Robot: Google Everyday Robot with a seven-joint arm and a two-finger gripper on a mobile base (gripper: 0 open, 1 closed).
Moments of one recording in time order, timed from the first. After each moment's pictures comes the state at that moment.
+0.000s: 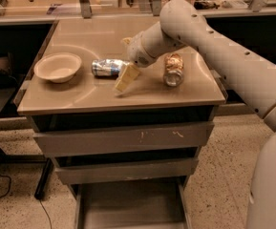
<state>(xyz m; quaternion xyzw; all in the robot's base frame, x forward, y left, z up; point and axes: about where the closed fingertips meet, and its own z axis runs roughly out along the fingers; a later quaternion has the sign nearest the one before) 0.702 0.052 0.837 -0.65 0.64 0.16 0.39</state>
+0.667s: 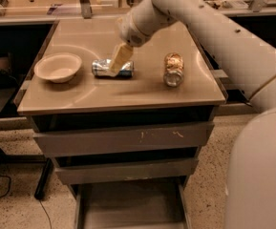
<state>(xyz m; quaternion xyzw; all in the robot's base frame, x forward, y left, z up) 0.720 0.059 0.887 -0.66 0.64 0.12 0.38</state>
